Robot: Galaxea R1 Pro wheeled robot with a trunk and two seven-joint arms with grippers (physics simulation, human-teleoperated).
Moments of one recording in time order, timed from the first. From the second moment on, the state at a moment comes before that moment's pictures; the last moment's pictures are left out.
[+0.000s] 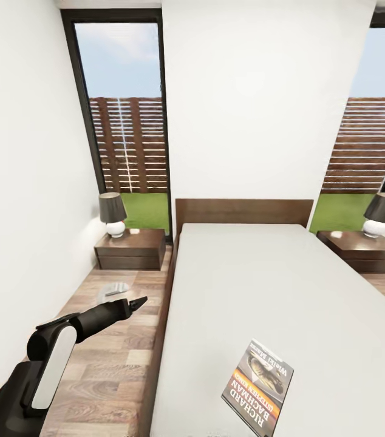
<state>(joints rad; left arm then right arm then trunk) -0.35 0.08 0.05 -1.58 0.46 0.87 -0.21 -0.13 -0.08 -0.25 -0.27 -0.69 0.22 1.57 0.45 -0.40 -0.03</state>
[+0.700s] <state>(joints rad) -0.35 0.08 0.05 -1.58 0.46 0.87 -0.21 -0.13 -0.08 -0.25 -0.27 -0.69 0.22 1.57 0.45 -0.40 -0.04</state>
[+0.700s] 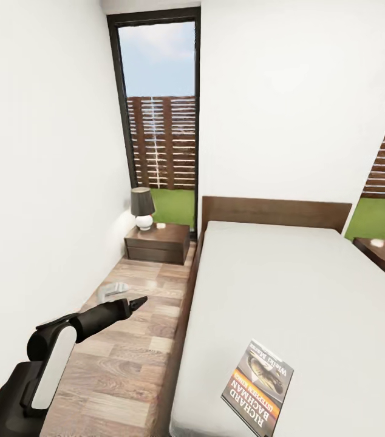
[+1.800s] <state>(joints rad) -0.35 0.08 0.05 -1.58 0.46 0.87 -0.21 -0.13 -0.08 -0.25 -0.27 -0.69 0.21 1.57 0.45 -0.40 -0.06</state>
